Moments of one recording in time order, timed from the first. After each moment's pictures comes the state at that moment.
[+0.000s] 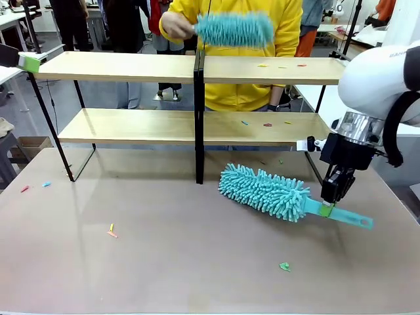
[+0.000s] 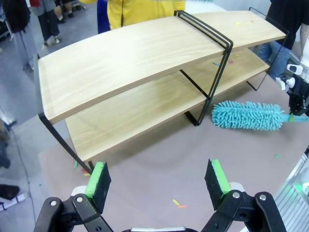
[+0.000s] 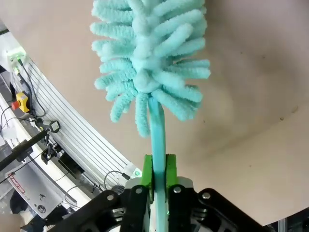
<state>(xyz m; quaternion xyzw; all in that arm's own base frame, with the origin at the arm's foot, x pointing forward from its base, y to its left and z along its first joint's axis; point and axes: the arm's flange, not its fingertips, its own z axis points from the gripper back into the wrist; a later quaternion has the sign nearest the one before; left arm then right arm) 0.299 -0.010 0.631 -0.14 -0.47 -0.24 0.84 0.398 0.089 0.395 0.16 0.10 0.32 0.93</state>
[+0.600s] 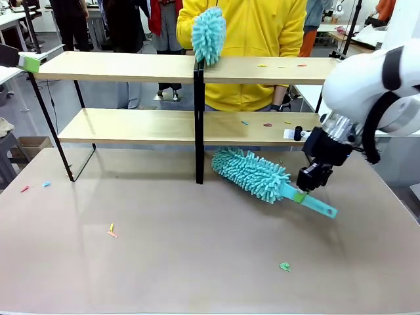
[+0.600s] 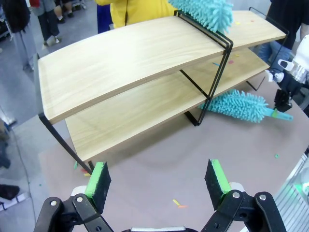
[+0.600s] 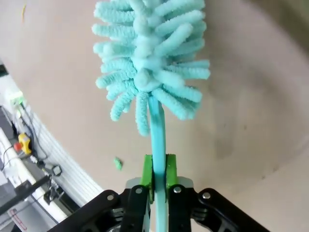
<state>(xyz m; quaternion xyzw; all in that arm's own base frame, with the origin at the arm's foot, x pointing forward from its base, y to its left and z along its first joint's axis) 0.299 -0.010 0.631 -0.14 -0.47 -0.24 0.84 0.437 0.118 0.375 0.18 0.01 0.29 0.94</state>
